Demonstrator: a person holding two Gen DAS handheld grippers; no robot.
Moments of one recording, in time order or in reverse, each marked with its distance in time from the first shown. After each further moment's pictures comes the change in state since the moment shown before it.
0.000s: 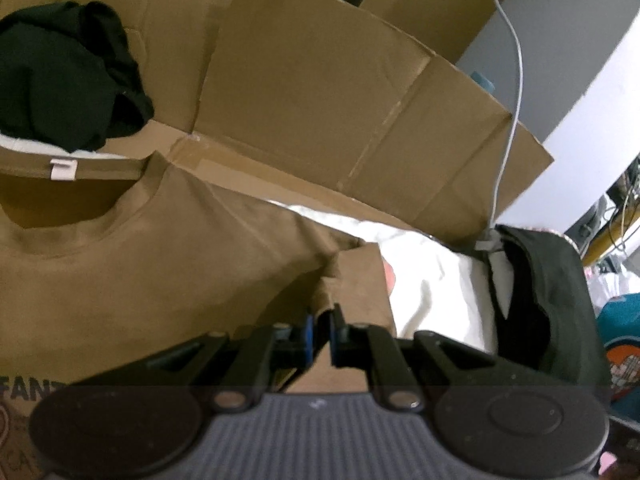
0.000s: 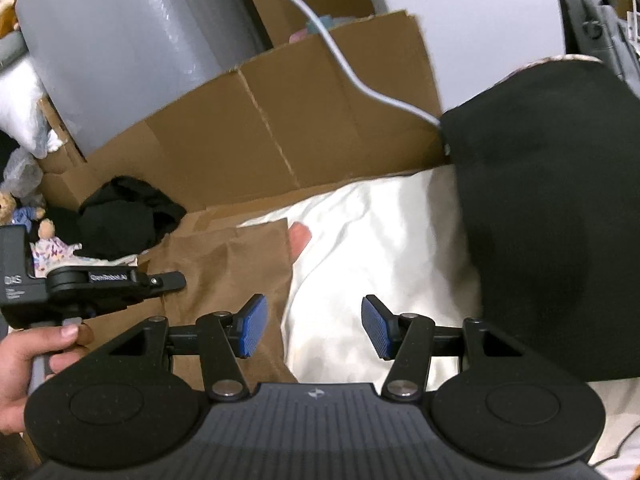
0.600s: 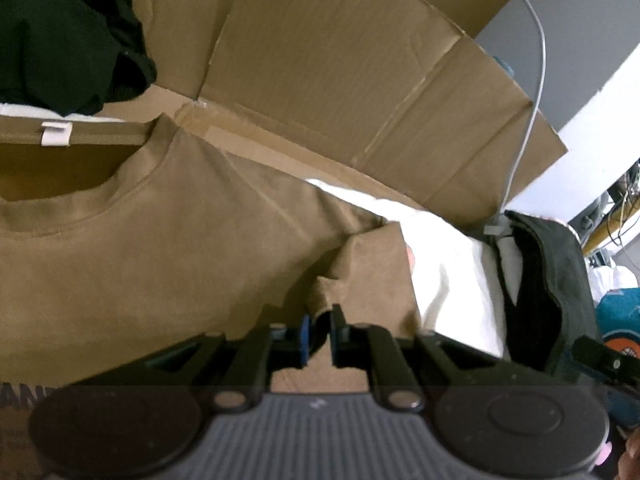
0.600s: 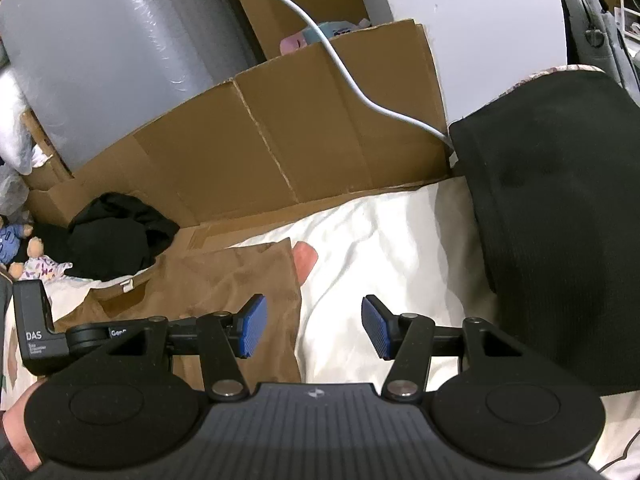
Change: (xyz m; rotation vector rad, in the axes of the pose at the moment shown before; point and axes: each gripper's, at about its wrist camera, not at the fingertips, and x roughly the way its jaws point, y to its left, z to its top) left arm 0.015 0.022 -0.001 -0.012 0.072 -0.053; right arm 0.002 0.020 0.023 0.033 -0.014 -0.046
